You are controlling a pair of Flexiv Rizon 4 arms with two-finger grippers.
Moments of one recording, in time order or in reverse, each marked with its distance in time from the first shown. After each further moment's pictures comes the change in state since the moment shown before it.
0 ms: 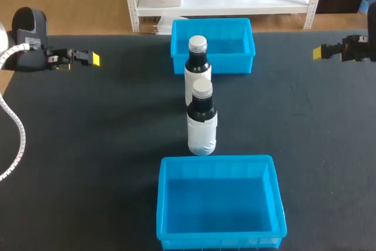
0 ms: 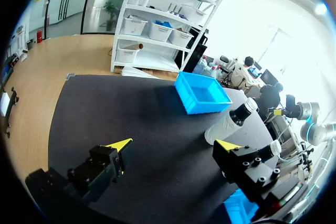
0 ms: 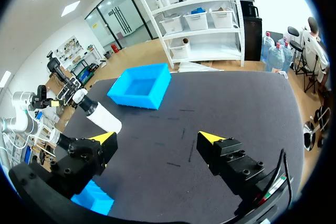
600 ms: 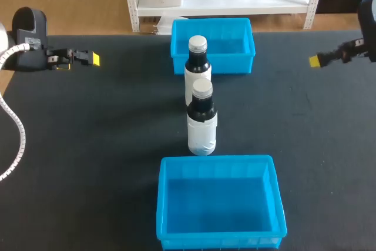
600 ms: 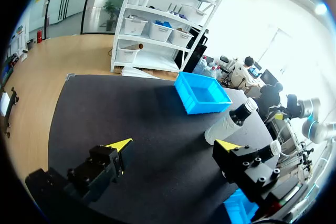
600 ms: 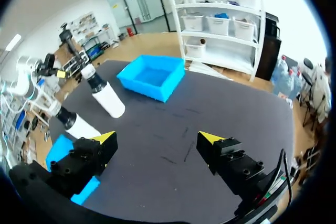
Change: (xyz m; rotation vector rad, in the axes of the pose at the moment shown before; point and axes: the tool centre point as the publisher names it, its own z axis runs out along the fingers) left arm 0.000 0.000 0.000 0.000 0.000 0.000; right arm 0.008 0.012 -0.004 -0.034 0.094 -0.276
